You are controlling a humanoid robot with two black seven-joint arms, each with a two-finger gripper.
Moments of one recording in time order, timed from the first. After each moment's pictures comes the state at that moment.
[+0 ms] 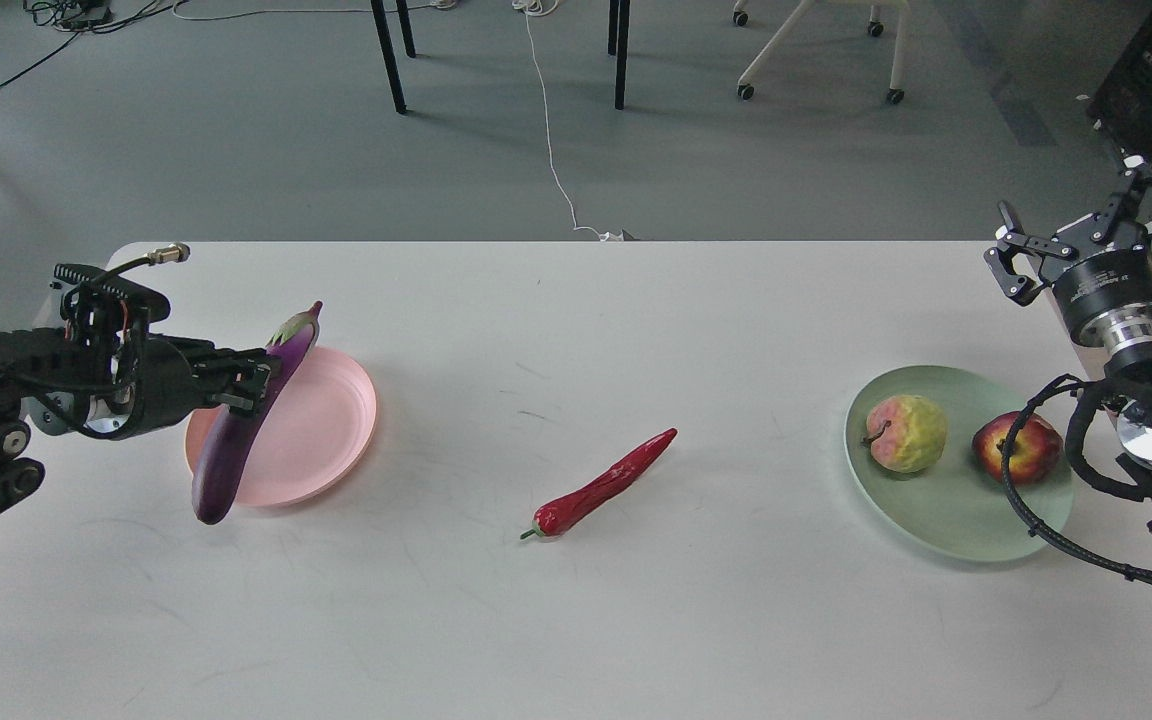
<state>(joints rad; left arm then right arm) -0.71 0.85 -0.40 -1.24 1.83 -0.26 -0.15 0.69 -0.50 0.61 0.58 0.27 0.49 0.44</state>
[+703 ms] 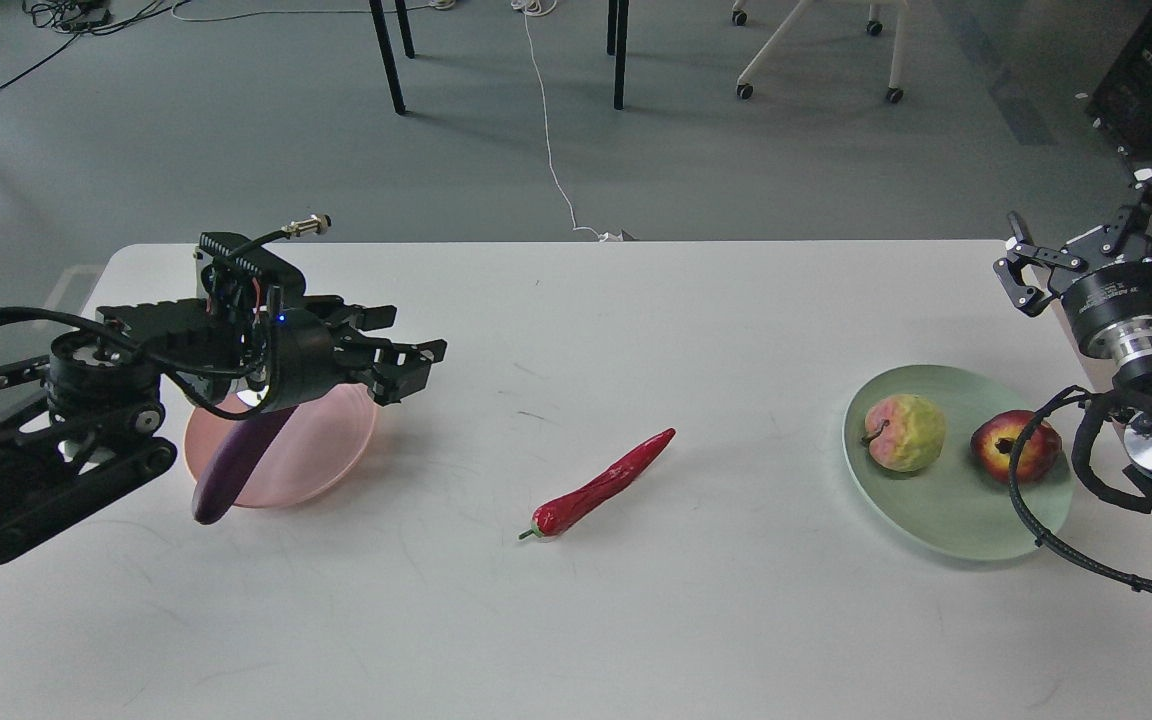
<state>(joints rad) -0.80 0.60 -0.40 -1.38 1.86 -0.25 -0.10 0.66 -0.50 0.63 0.59 0.27 0.49 0.45</state>
